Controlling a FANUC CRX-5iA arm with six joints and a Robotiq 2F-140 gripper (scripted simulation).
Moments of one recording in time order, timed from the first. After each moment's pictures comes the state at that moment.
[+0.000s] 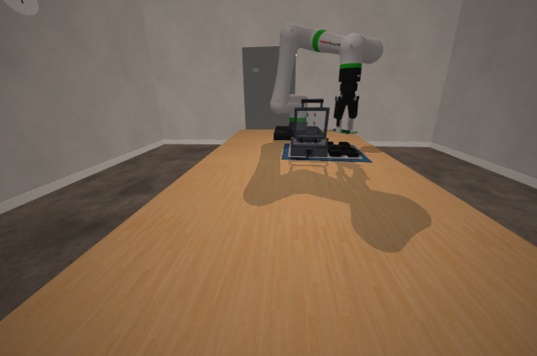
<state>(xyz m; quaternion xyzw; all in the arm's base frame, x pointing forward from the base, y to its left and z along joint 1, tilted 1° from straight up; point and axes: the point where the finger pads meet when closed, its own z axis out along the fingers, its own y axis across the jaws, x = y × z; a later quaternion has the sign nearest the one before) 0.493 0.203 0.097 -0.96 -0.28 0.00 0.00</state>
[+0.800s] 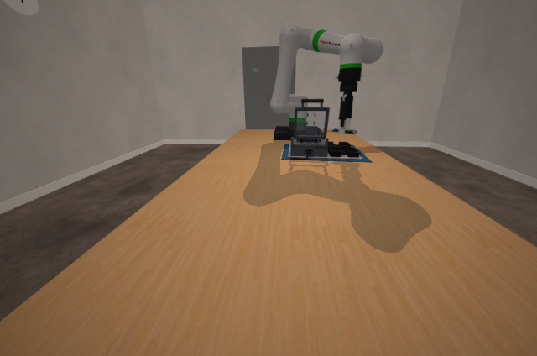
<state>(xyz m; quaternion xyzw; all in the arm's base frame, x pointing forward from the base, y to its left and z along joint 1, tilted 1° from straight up) 0.493 0.203 0.097 -0.87 -0.50 0.00 0.00</state>
